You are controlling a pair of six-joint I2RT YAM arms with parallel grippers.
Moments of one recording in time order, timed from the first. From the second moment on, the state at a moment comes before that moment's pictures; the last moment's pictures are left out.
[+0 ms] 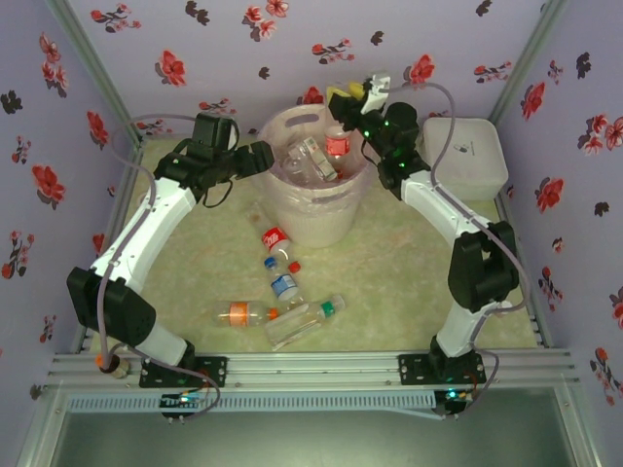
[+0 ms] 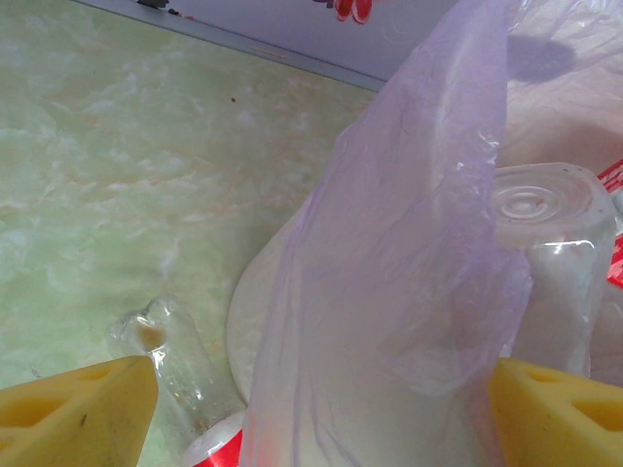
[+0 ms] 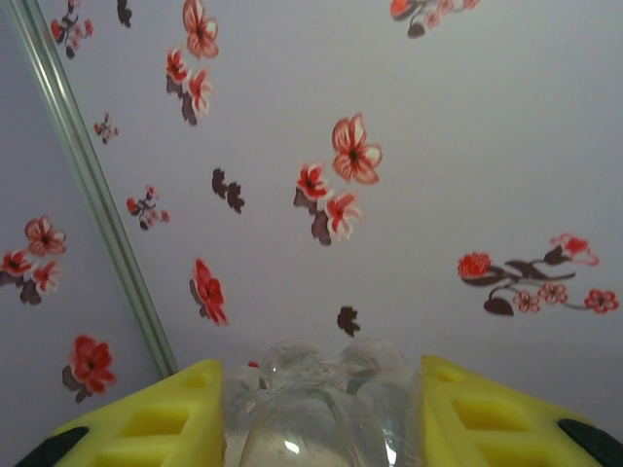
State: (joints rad) left arm -0.42 1.54 1.58 -0.74 0.03 -0.56; right arm 0.41 1.75 1.45 0.49 -0.23 0.24
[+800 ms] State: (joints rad) left arm -0.42 1.58 1.62 -0.75 0.04 -0.55; right arm 0.47 1.52 1.75 -0.22 -0.10 0.04
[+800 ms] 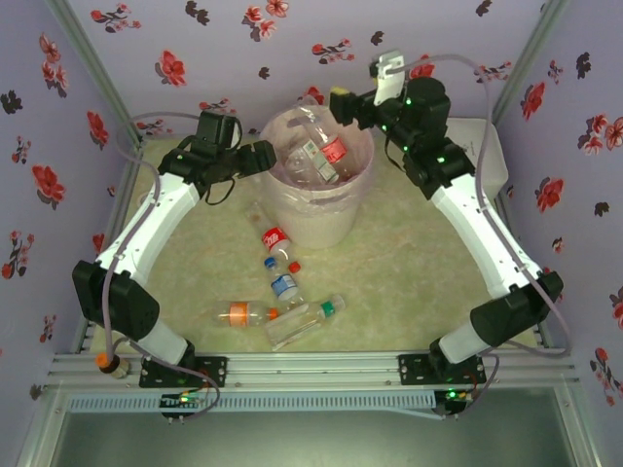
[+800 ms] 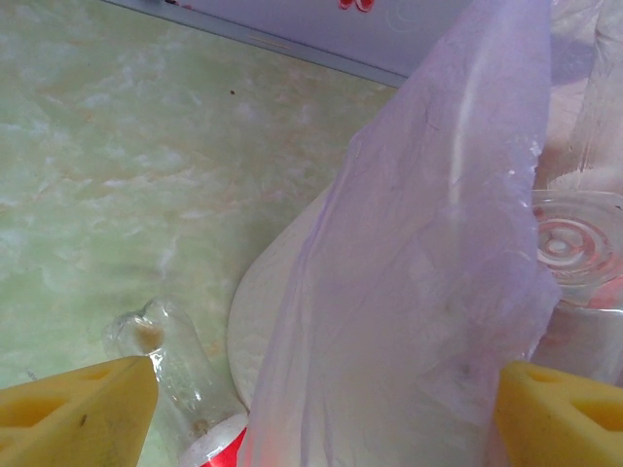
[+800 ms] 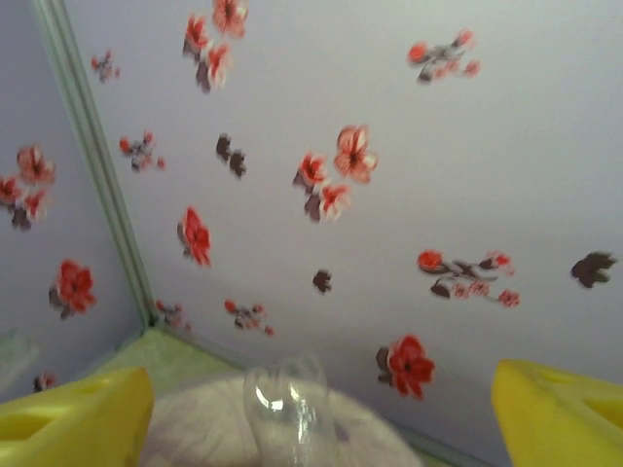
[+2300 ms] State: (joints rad) left arm -0.55 2.10 2.36 -0.89 0.13 -0.27; right arm 0.34 1.49 1.47 -0.56 -0.09 0.44
